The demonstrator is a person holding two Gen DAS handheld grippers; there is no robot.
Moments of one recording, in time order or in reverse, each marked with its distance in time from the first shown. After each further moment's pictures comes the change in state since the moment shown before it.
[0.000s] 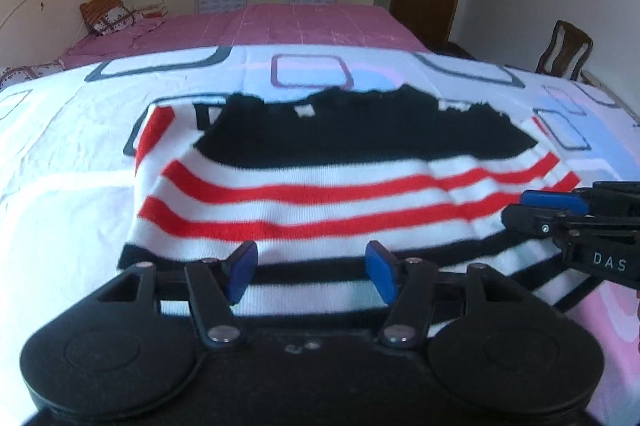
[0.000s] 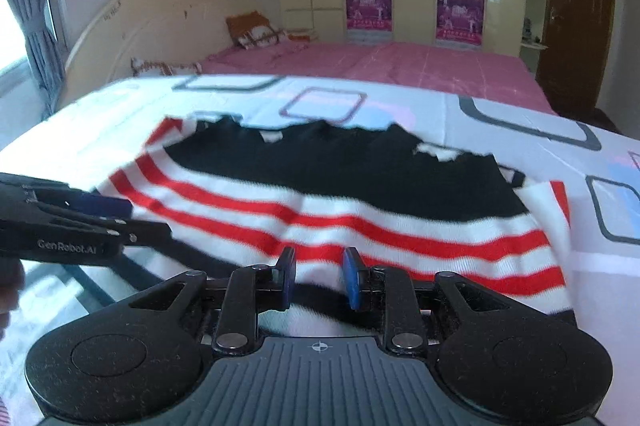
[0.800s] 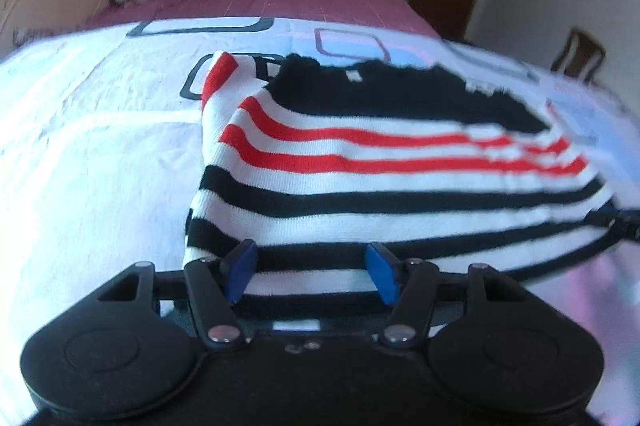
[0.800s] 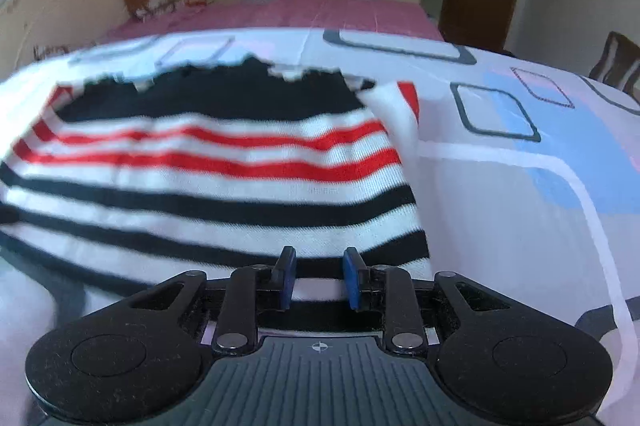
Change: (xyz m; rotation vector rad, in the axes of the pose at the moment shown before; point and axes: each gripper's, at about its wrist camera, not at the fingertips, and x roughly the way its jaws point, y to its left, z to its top) left arm -0.034 0.047 -0.032 -0.102 0.038 -0.020; right arm -0.051 -0.051 -0.035 0.170 0.062 -0.223
